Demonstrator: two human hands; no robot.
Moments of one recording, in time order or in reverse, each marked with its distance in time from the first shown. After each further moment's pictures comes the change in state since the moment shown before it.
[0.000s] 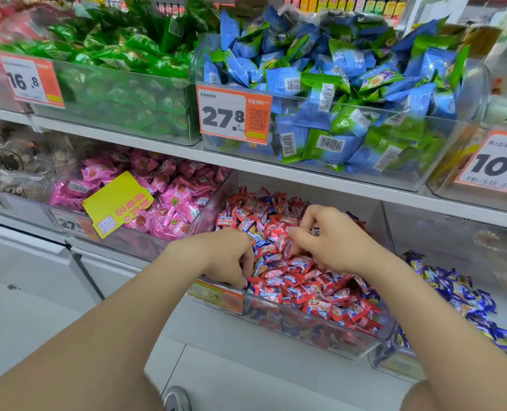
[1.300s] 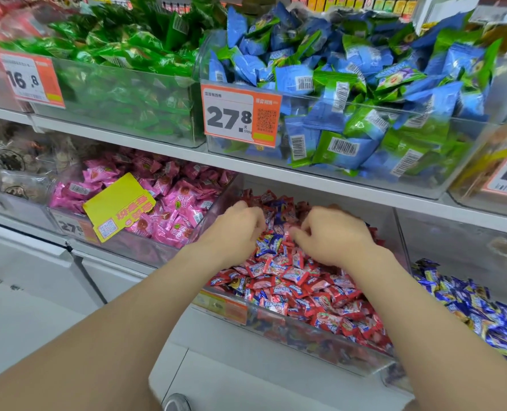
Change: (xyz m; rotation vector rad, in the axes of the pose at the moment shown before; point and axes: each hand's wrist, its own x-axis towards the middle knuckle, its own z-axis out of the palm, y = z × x) left_hand 0.025 -0.002 -0.001 -0.077 0.535 -0.123; right_hand 0.045 0.003 0.011 -0.632 0.052 0.114
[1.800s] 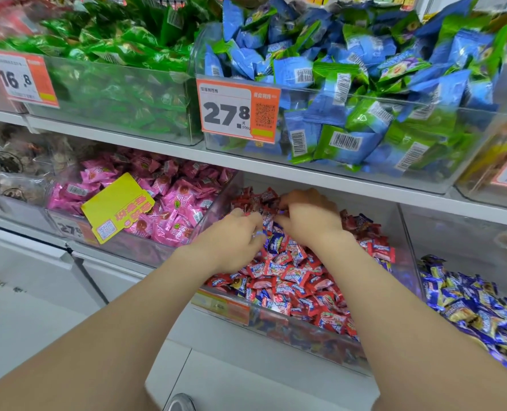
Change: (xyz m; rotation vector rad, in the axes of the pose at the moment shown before) left_hand -0.004 -0.012 0.007 0.014 -0.139 0.028; right_hand 0.038 -0.028 0.015 0.071 0.151 -0.057
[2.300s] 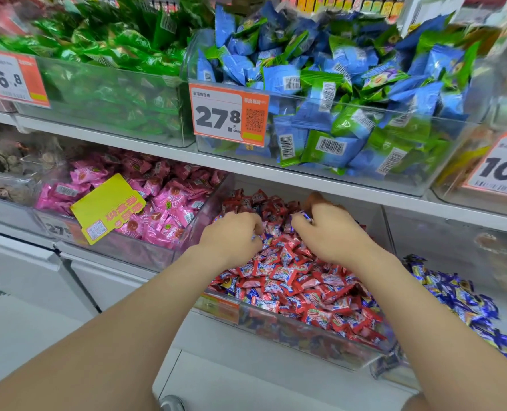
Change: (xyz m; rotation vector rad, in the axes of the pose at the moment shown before) left_hand 0.008 0.026 0.001 -0.018 0.059 -0.129; right_hand -0.055 0.027 -0.041 0.301 -0.057 0.073
